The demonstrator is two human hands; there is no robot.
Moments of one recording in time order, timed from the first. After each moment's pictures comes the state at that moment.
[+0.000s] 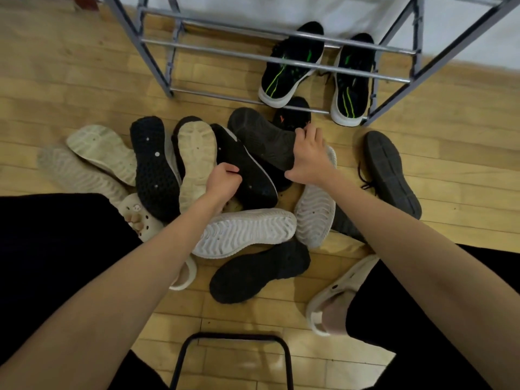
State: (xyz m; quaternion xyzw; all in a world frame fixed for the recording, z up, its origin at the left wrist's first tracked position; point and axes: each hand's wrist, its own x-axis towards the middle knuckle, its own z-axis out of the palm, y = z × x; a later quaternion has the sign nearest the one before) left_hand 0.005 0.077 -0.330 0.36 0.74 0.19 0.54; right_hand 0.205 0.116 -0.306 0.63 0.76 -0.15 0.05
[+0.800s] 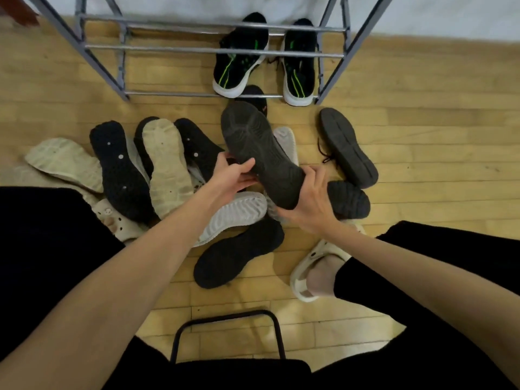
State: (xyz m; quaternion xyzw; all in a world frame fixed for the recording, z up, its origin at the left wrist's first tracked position) left_hand 0.080 0.047 -0.295 0.21 0.56 0.29 0.75; right_hand 0.258 -0.048 -0.293 0.72 0.65 -0.18 -0.13
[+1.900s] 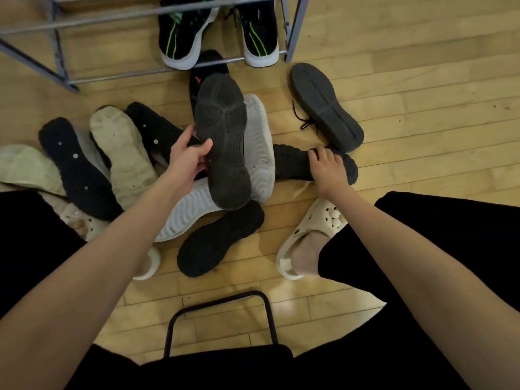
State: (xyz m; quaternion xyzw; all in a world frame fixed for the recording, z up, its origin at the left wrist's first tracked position) left_hand 0.088 0.050 -0.311 0.32 0.62 0.25 0.67; right_hand 0.363 -0.055 -0.362 0.74 0.63 -0.18 0.15
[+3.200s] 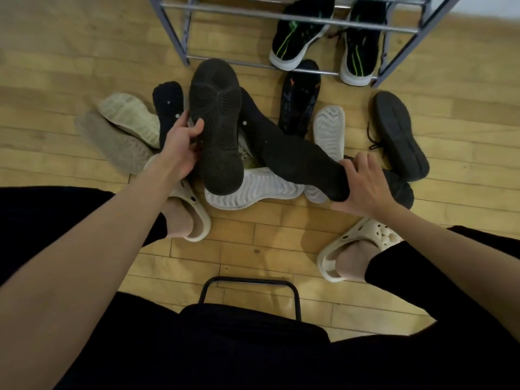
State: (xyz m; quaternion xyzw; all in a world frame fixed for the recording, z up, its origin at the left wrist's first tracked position) left_hand -0.082 0.033 -0.260 0.22 0.61 0.40 0.65; right_hand 0.290 -0.050 -0.297 0.60 0.79 -0.05 0.09
